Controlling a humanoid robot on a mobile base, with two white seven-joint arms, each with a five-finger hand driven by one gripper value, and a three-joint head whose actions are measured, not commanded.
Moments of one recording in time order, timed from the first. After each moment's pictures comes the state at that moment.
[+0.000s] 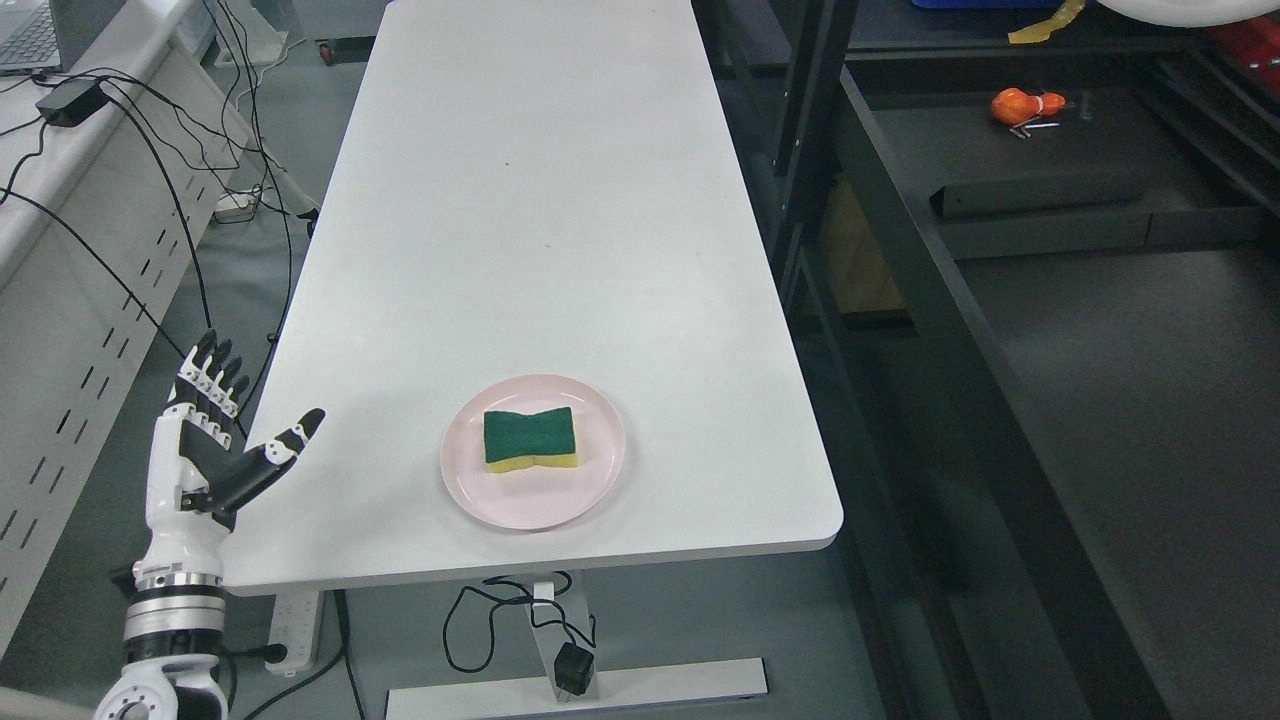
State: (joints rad) left arm -0.05 0.00 0.31 -1.70 0.13 -0.09 -0.12; right arm -0.07 0.00 -0.21 0.00 -0.11 0.08 -0.04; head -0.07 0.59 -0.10
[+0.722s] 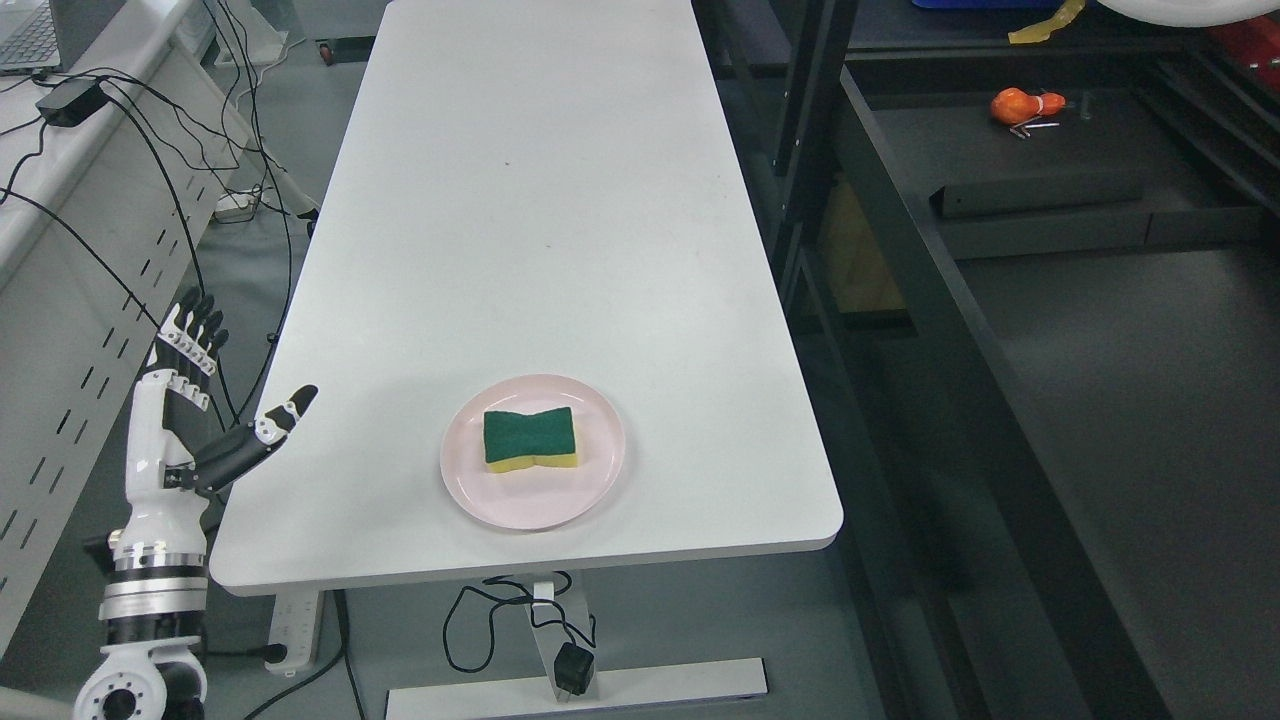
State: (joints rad) left arm -0.09 0.10 0.27 -1.66 0.04 -0.28 -0.14; right arm -0.07 0.00 -0.21 0.00 -0.11 0.08 -0.04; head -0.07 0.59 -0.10
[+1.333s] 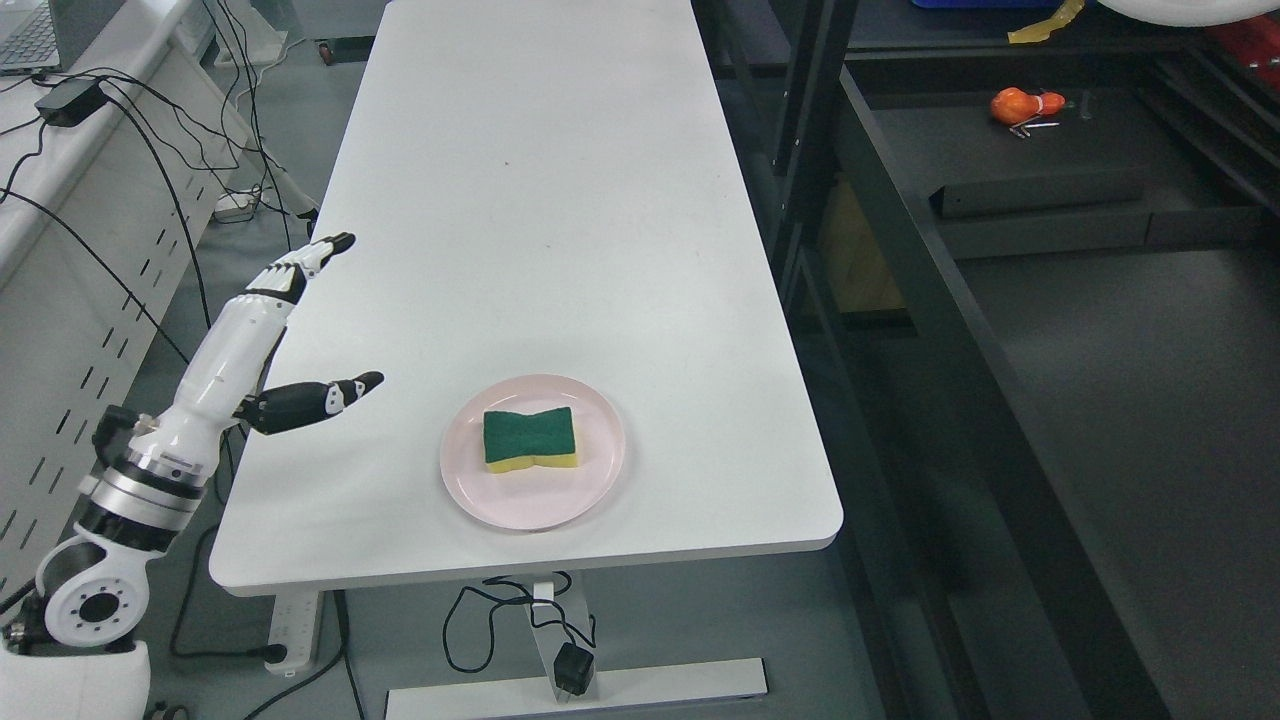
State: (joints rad) left arm -0.30 0.32 0.16 -1.54 -0.52 -0.65 -0.28; right arm -0.07 0.00 -0.21 0.00 -0.11 0.08 -0.04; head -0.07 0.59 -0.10
